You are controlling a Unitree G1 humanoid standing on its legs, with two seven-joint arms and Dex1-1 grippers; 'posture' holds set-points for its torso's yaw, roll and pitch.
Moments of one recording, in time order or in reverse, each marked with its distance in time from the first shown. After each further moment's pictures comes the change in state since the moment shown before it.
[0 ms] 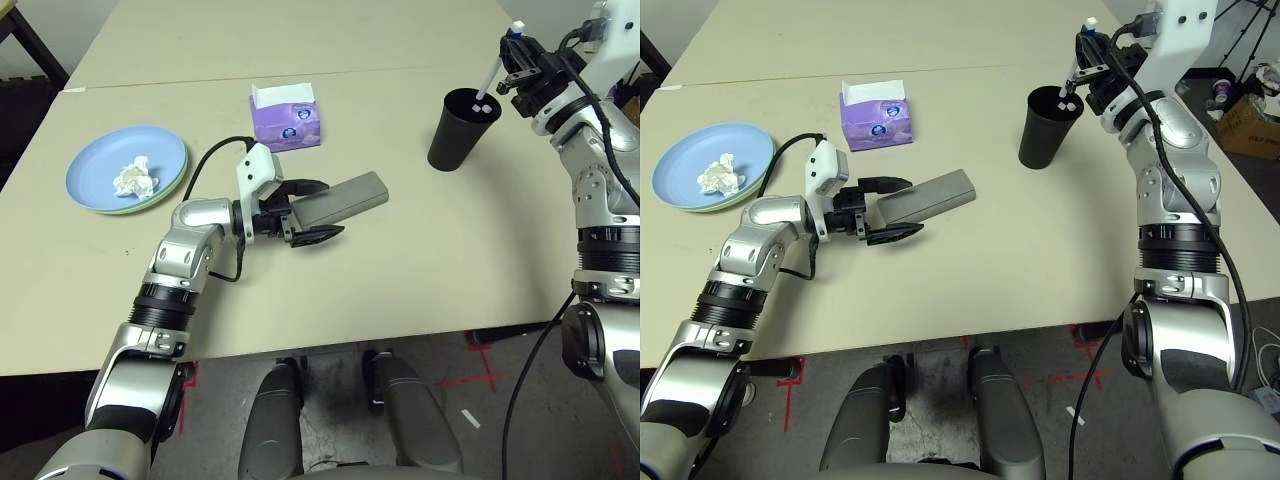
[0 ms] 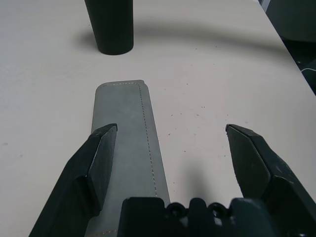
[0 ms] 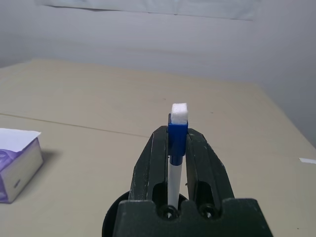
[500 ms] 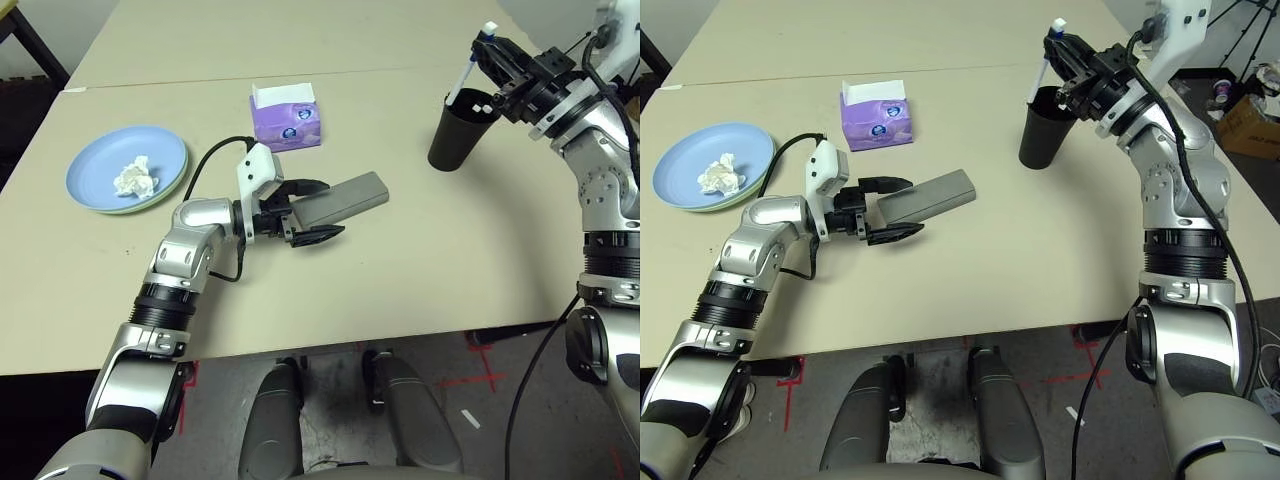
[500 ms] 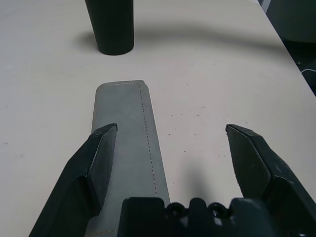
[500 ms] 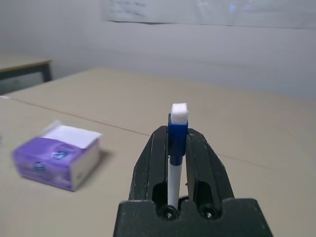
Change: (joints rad) left arm 0.000 -0.003 0.000 0.000 0.000 0.000 0.001; right arm 0.020 -0.028 -0.009 -0.045 0.093 0.012 0.169
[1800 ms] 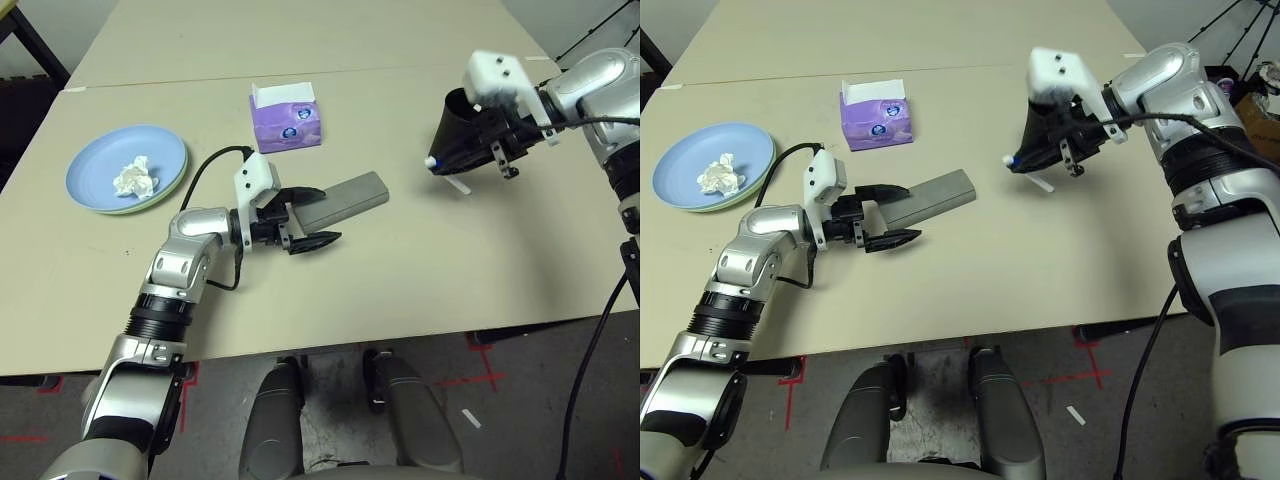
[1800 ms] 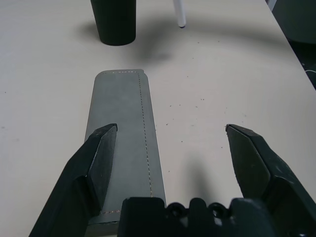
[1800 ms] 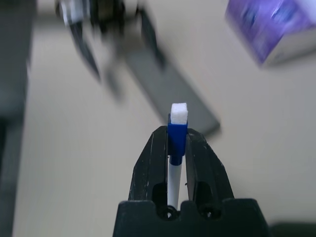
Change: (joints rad) left arm 0.052 0.005 0.009 -0.050 -0.002 0.020 0.021; right arm -0.338 -0.193 0.446 0.469 -0.055 0.001 1.044
